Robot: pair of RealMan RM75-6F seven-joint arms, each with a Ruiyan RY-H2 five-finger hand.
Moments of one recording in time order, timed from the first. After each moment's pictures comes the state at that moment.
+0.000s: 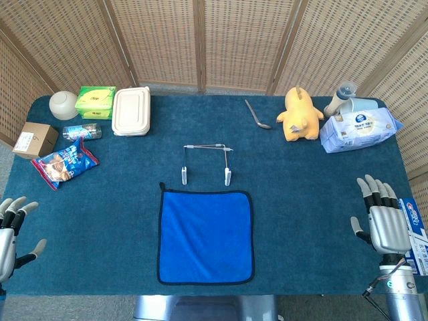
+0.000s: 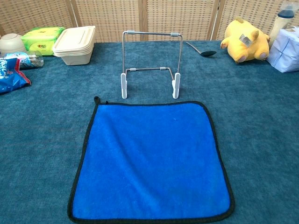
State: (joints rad) left arm 0.04 -1.08 -0.03 -1.94 1.47 1.59 0.30; right arm 0.16 -1.14 0.13 -1.77 -1.33 1.42 -0.21
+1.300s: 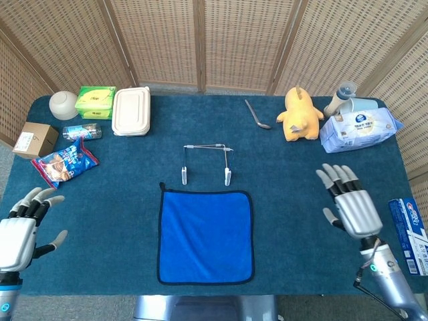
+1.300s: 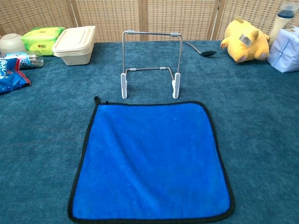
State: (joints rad) left arm -0.05 -1.07 -0.05 -1.96 1.57 1.53 0.23; right arm 0.32 -1.17 0.12 -1.60 -1.59 1.30 -0.11
